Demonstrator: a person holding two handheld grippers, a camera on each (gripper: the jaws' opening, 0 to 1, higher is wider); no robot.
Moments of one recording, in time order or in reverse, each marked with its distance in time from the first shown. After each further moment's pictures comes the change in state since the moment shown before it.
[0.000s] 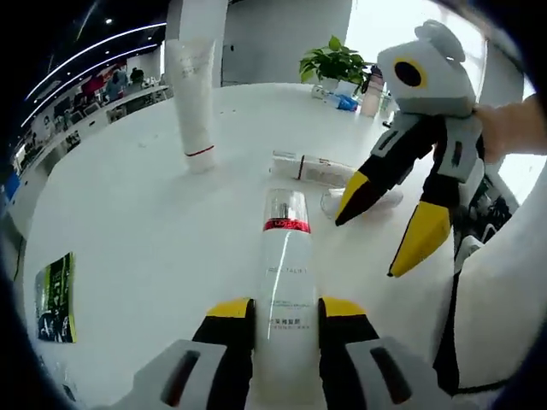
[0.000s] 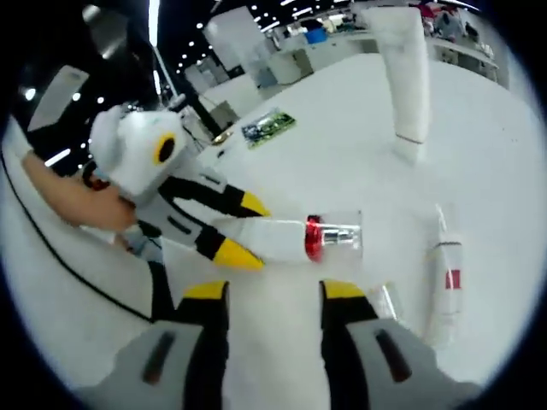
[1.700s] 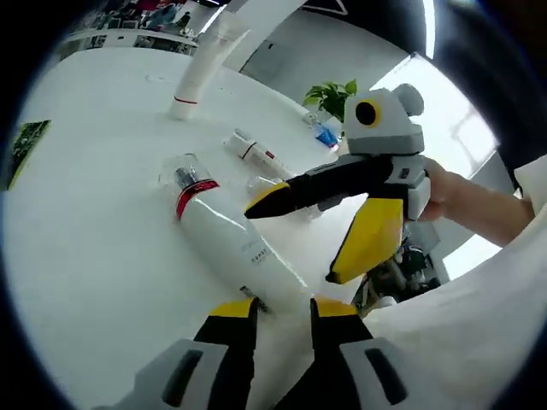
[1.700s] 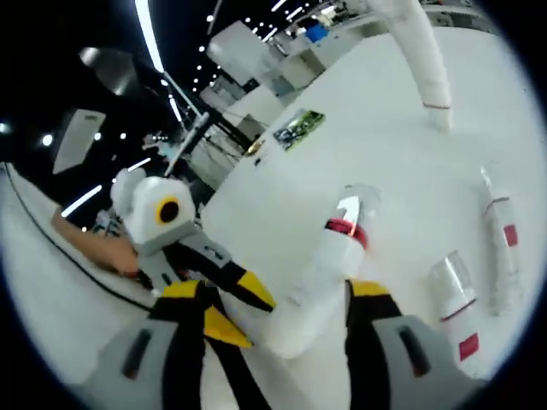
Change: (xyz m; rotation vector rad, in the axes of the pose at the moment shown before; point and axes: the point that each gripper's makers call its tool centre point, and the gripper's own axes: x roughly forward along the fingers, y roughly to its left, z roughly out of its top) left arm -0.028 -0.103 -0.026 -0.336 -0.080 -0.341; right arm 0.000 0.045 -0.006 0.134 -0.041 0.184
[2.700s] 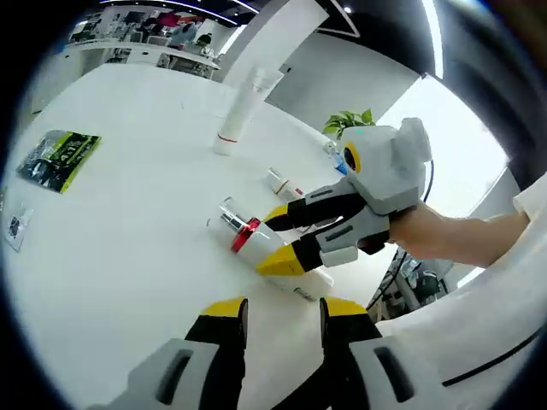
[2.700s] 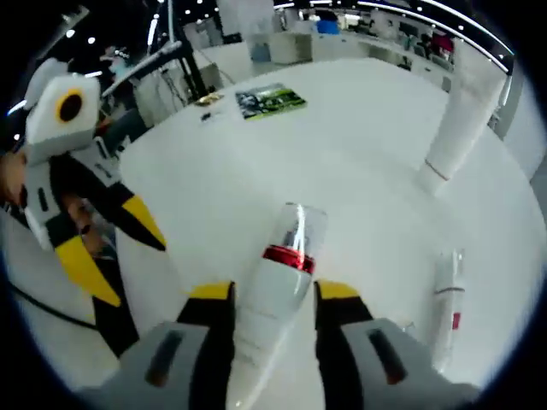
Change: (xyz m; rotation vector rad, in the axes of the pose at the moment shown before) left arm -0.079 0.040 0.021 -0.069 -0.170 0.141; right arm 0.046 -0.049 0.014 -0.357 0.185 -0.467
